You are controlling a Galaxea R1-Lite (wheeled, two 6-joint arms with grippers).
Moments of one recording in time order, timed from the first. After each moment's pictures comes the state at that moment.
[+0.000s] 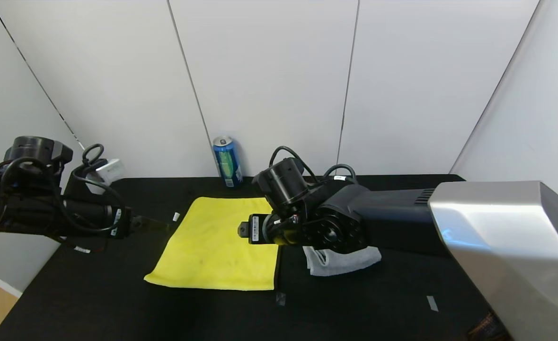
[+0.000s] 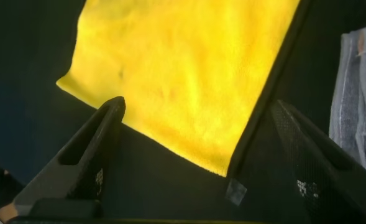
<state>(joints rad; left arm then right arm) 0.18 1.77 -1.13 0.23 -0.43 0.23 0.83 2.38 -1.95 0.23 -0.11 0.57</state>
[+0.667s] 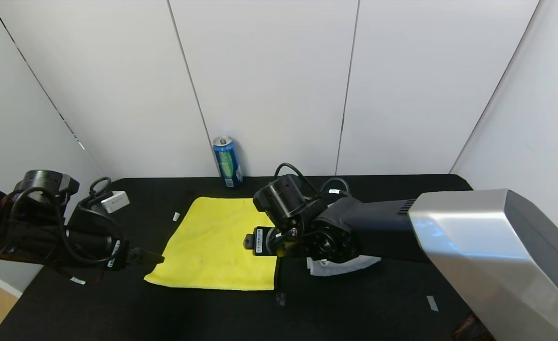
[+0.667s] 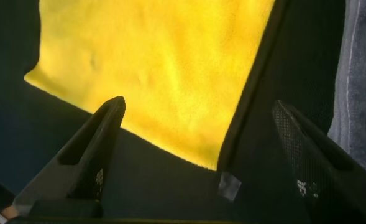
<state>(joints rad) 0.22 1.80 -1.00 0.23 -0.43 0.31 0.82 2.42 -1.91 0.23 -0.11 0.63</state>
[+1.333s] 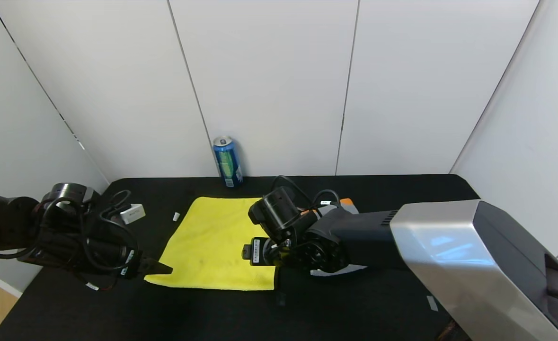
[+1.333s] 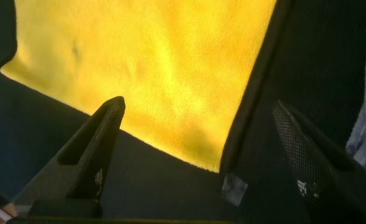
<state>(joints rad) 0.21 1.92 -1.02 0.22 -0.43 0.36 0.83 2.47 -1.92 0.23 -0.11 0.66</state>
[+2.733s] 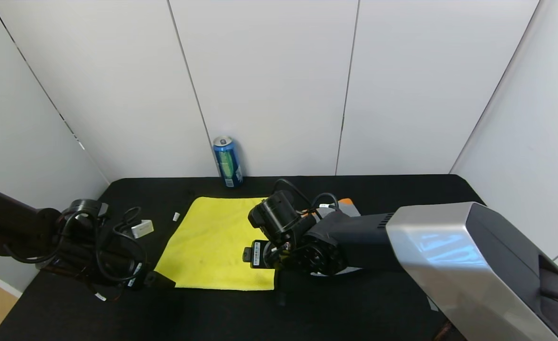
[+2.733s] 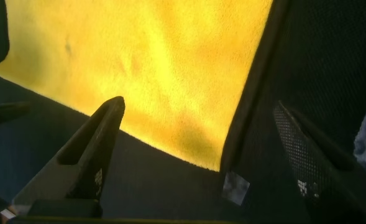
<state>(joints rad) 0.22 2.03 -1.03 0.22 -0.41 0.39 0.84 2.48 -1.91 0.23 -0.11 0.68</state>
